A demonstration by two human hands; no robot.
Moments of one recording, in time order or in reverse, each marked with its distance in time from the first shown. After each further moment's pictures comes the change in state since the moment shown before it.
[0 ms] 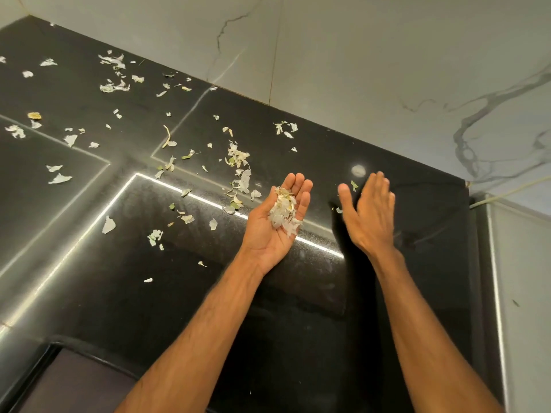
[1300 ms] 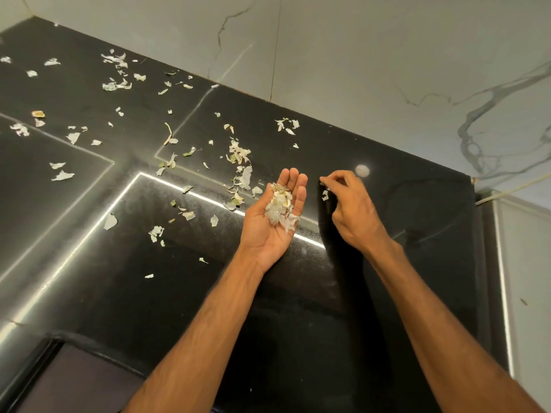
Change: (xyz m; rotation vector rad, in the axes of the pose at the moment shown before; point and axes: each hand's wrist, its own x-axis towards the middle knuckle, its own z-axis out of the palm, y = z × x) left_hand -0.003 0.002 -0.003 -0.067 -0.007 0.014; right_hand -0.003 -0.025 -0.003 -0.006 -0.034 -0.450
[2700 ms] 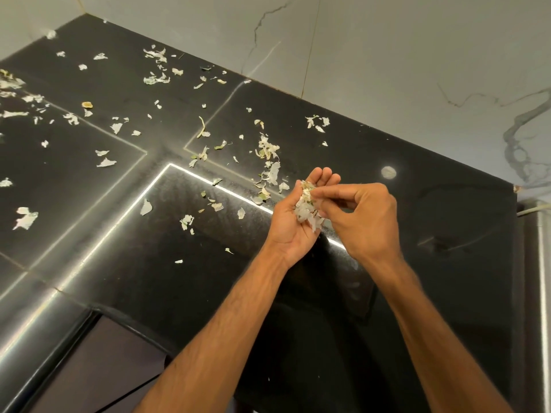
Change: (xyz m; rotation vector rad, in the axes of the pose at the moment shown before) left_hand 0.003 -0.004 -0.003 0.137 0.001 0.050; right_hand -0.031 -0.098 -0.041 0.574 0.107 0.167
